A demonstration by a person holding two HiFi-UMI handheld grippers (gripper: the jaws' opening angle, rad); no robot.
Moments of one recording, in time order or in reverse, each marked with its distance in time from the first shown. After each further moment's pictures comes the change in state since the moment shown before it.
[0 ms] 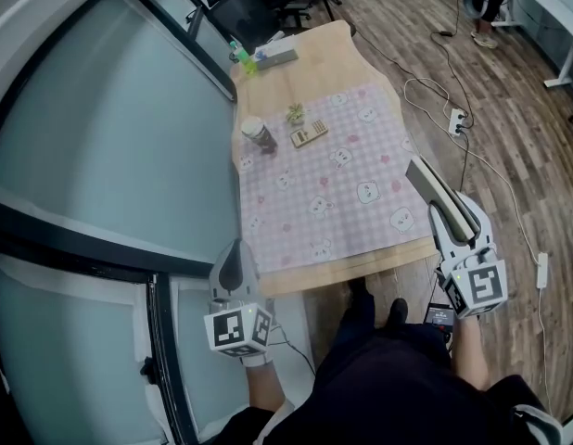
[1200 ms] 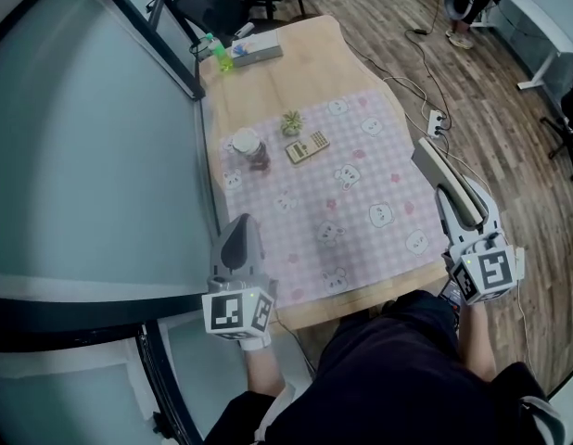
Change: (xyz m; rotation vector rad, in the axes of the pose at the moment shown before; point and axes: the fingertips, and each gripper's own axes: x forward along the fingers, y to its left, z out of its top) left arm 0.185 0.098 -0.017 -0.139 -0.062 -0.240; right arm 0.169 0.035 0.014 -0.139 0.090 -0.100
